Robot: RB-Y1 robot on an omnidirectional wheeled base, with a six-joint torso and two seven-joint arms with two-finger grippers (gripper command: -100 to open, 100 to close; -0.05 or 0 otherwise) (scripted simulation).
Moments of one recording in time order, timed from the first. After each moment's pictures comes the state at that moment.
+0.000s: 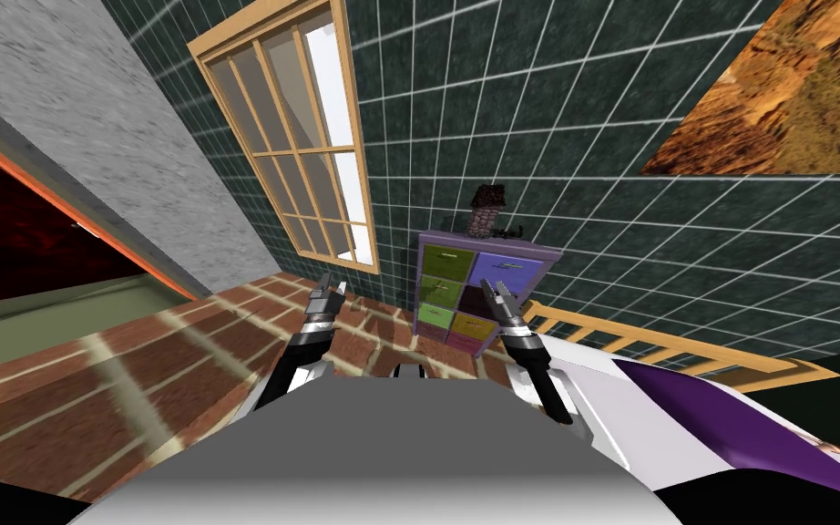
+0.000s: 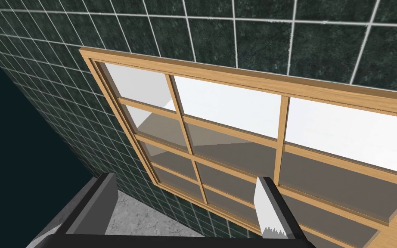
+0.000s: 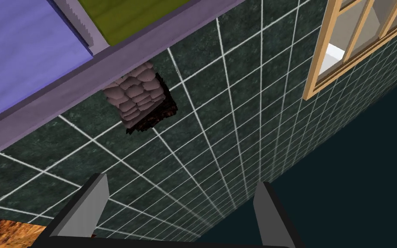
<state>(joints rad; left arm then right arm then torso) 0.51 0.04 0.03 -2.21 0.01 -0.39 0.10 0.48 -0.23 -0.19 -2.24 0.32 -0.43 0.47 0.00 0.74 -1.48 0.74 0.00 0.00</state>
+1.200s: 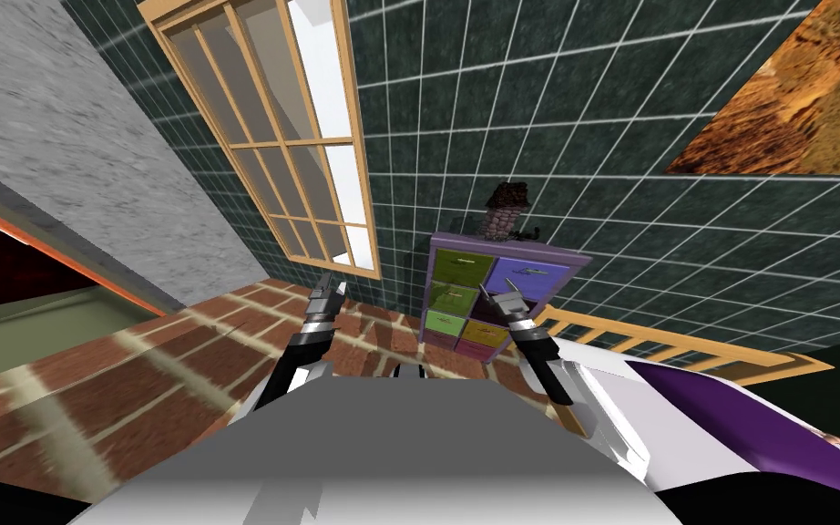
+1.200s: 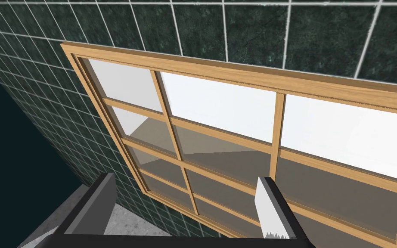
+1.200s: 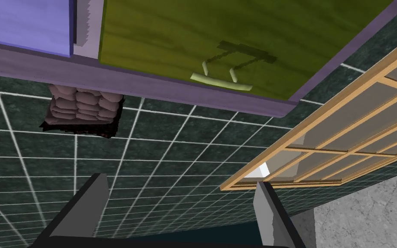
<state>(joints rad) 0.51 0.04 0.03 -2.21 0.01 -0.39 0.10 0.42 -0.33 -0.30 -2.17 0.64 -0.37 0.76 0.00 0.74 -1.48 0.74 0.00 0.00</state>
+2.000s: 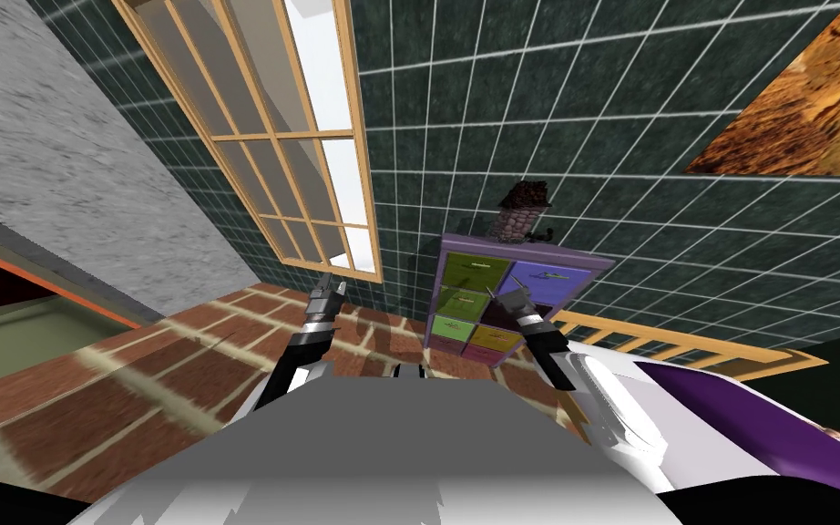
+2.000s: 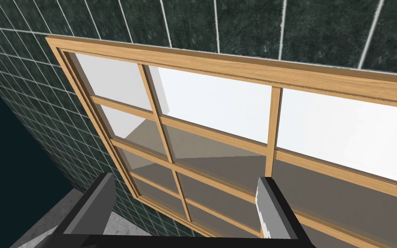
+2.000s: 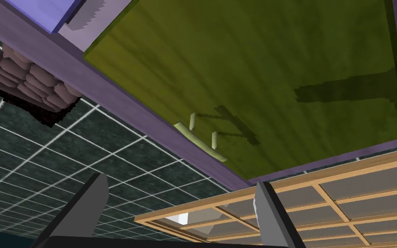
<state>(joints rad) 0.51 0.04 0.03 -2.21 0.01 -0.39 0.10 0.38 -0.42 -0.39 -2.09 0.86 -0.33 0.95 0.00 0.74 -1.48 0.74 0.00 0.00</state>
